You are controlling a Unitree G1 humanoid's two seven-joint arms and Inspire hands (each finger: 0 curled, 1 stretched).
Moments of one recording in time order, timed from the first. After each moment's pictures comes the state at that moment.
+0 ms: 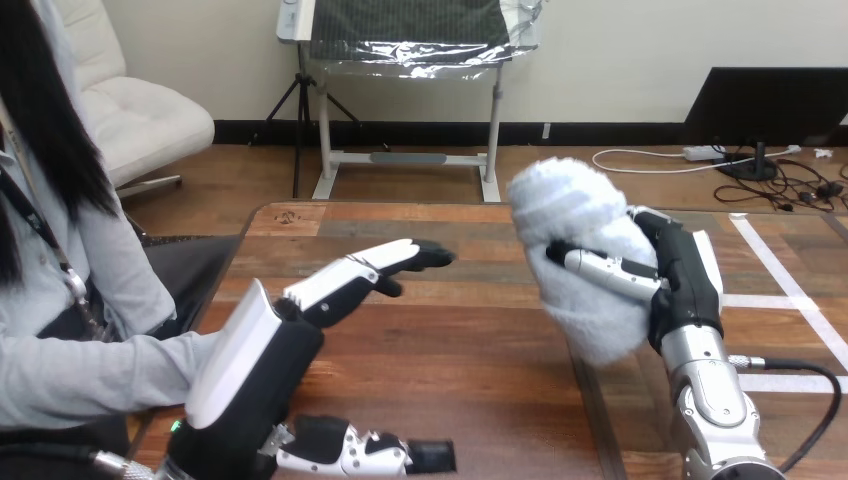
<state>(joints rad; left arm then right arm) 0.14 0.27 0.02 0.16 0.33 -1.08 -0.07 -0.61 -0.19 -0.17 1.26 0.06 -0.63 0.02</state>
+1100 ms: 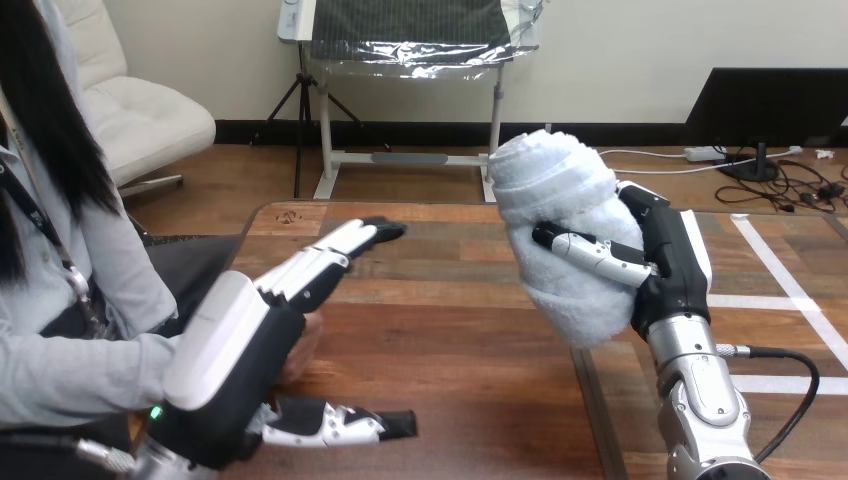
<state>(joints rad) 0.12 0.32 0.09 0.15 0.53 -0.92 0.04 -0.60 -0.15 -0.20 1.22 0.10 -0.70 0.12</state>
